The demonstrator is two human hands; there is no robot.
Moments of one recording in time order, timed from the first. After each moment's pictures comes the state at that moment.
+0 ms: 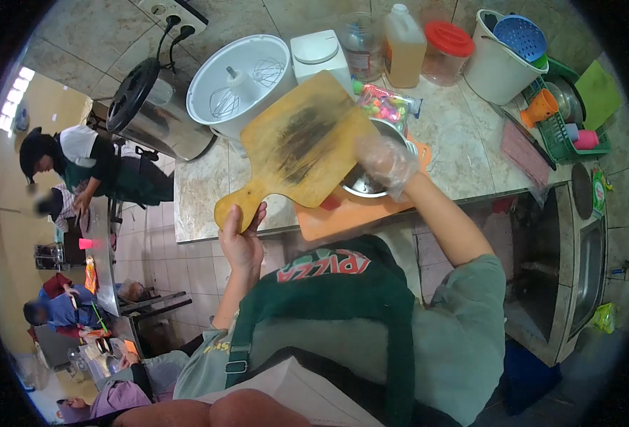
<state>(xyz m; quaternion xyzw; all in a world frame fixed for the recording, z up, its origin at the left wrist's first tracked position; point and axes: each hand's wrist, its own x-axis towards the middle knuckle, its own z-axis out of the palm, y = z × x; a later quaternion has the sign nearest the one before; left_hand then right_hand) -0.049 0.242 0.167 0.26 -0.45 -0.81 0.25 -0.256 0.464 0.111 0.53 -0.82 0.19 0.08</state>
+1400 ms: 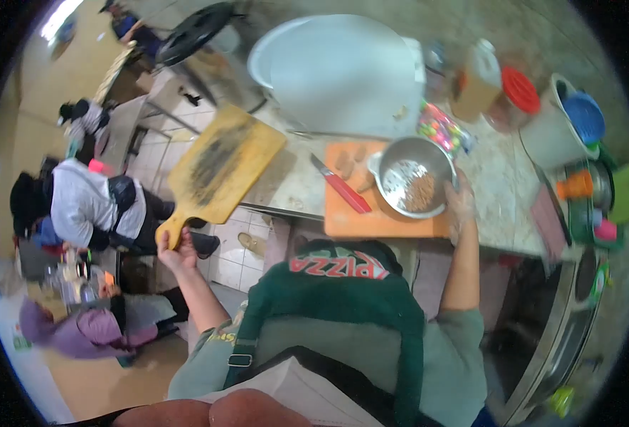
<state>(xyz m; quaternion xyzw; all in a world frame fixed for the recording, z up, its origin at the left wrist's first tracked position) 0.121 0.090 0.126 0.38 -0.27 -0.73 0.50 -0.272 0.532 0.048 0.11 -0.89 0.43 -0.08</state>
